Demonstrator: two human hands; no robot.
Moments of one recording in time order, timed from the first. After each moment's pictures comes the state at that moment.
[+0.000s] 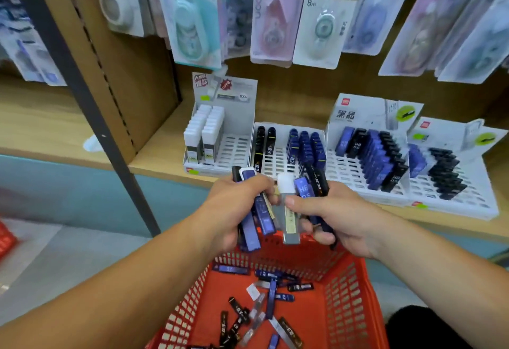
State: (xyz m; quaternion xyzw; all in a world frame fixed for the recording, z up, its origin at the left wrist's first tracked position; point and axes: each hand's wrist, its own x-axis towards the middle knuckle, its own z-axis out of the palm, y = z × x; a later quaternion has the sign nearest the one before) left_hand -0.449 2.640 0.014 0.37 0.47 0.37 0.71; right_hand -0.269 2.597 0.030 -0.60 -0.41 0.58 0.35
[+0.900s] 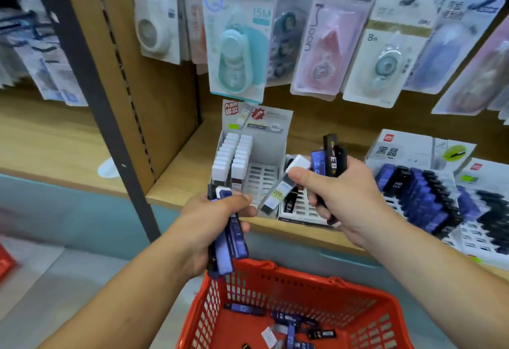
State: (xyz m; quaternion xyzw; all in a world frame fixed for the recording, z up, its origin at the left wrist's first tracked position) left_hand -0.528 2.695 0.028 0.34 0.53 0.39 0.67; right_hand -0.326 2.685 0.067 -0.61 -0.44 0.42 0.51
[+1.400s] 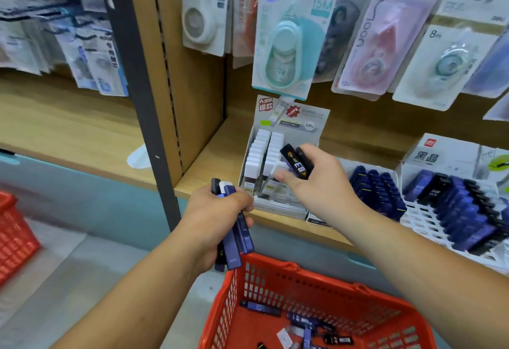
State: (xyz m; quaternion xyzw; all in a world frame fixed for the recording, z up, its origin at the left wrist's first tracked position) left_hand -0.568 2.705 0.012 0.35 0.56 0.44 0.61; right_hand -0.383 2.735 0.034 -0.63 -0.66 0.21 0.36
